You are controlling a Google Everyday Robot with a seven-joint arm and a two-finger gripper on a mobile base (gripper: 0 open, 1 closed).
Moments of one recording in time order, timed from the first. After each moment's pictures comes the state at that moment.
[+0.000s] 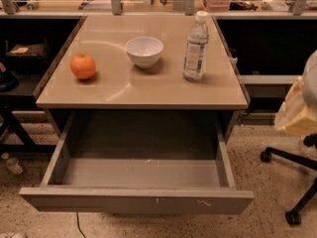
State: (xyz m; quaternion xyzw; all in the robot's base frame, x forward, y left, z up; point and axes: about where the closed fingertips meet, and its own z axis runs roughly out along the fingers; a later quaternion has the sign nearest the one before) arm 0.378 -0.219 0.950 -0.59 0.79 -0.05 0.12
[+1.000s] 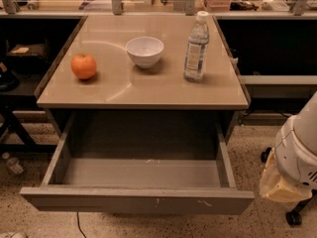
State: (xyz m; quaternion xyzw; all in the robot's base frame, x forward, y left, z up) arm 0.304 -0.206 0.851 -0.61 0.79 0.02 0.02
